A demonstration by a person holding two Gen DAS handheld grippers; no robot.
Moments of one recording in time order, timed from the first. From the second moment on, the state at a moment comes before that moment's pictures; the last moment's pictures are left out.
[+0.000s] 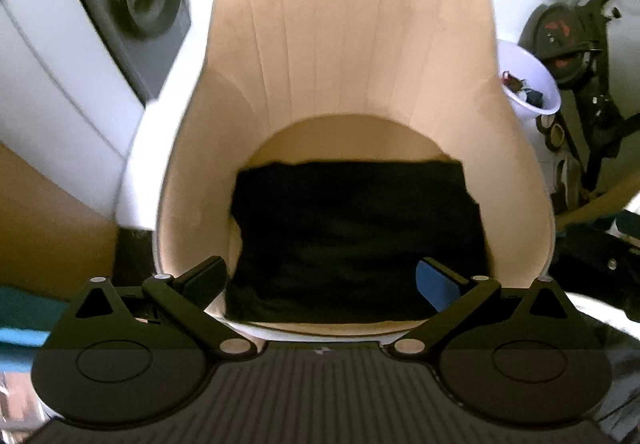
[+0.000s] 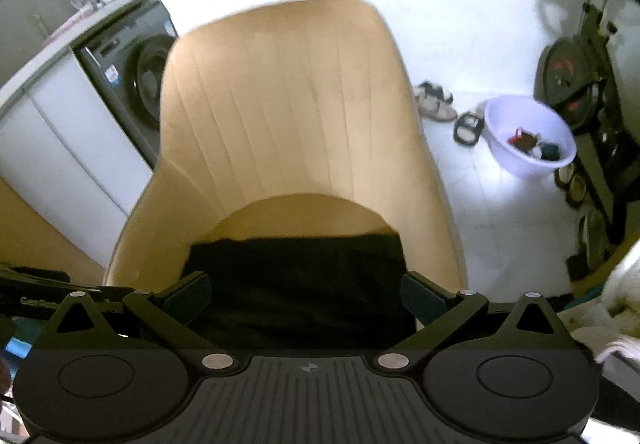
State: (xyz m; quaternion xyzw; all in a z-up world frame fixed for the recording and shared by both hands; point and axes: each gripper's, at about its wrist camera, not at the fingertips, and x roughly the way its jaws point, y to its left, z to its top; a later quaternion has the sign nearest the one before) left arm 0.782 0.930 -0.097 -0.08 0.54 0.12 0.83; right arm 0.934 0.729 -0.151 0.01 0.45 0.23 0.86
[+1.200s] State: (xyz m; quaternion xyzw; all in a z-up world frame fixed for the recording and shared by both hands) left arm 0.524 0.900 -0.028 -0.03 0.46 0.09 0.88; right arm 0.576 0.725 -0.027 0.01 0.39 0.14 0.91
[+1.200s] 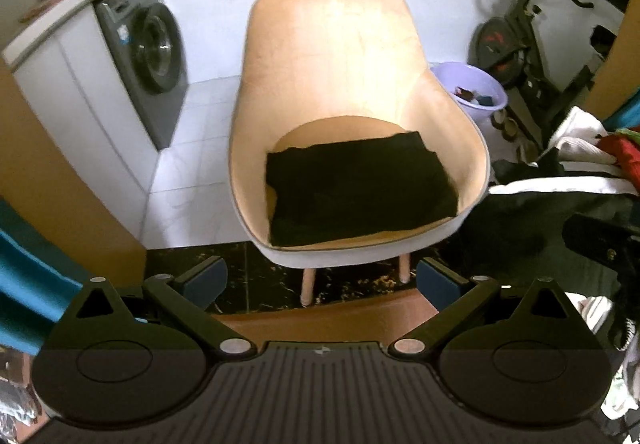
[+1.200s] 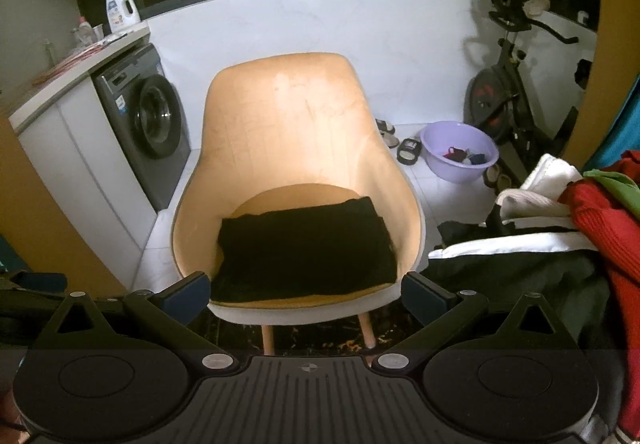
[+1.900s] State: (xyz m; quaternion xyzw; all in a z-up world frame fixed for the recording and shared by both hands) left arm 0.493 0.852 -0.030 -0.06 0.46 0.11 0.88; right arm 0.538 0.677 -0.038 -0.01 0.41 0.15 0.90
